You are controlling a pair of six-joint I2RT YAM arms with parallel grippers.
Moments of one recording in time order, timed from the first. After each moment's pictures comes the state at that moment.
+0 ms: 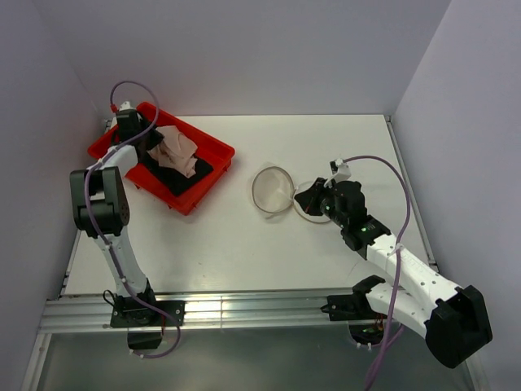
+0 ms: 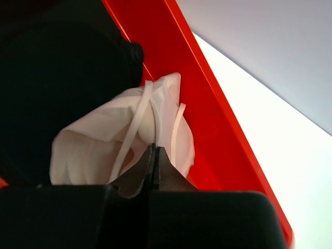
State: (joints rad) left arm 0.09 2.05 1.50 0.05 0.12 -0.58; right arm 0.45 0.94 0.53 0.04 -0.07 0.62
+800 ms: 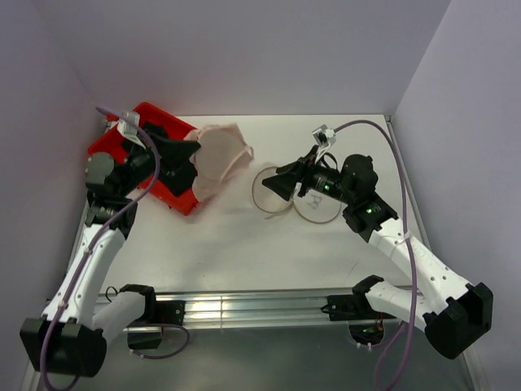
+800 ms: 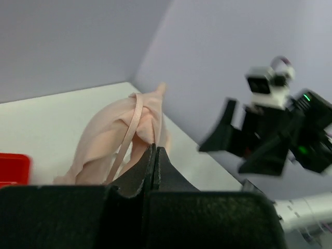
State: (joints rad) left arm -0.11 1.02 0.92 0.35 0.68 -0.67; right arm 0.49 0.99 0.82 0.14 -0.52 0.54
